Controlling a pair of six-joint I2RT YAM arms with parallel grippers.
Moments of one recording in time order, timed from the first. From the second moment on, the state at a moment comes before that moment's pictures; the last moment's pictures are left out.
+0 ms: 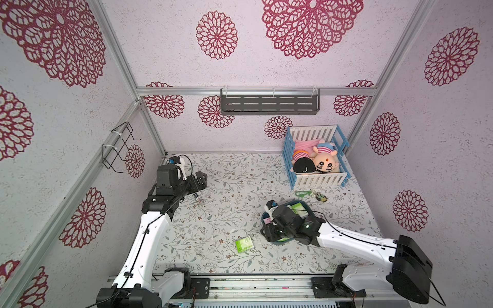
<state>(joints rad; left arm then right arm) 0.03 1.11 1.05 -0.53 0.21 -0.38 0.97 1.35 0.84 -0.42 -0.03 0.54</state>
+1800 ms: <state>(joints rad) -0.23 1.19 1.09 -0.43 0.30 -0.36 0.59 1.18 0.93 -0.51 -0.03 0.44</state>
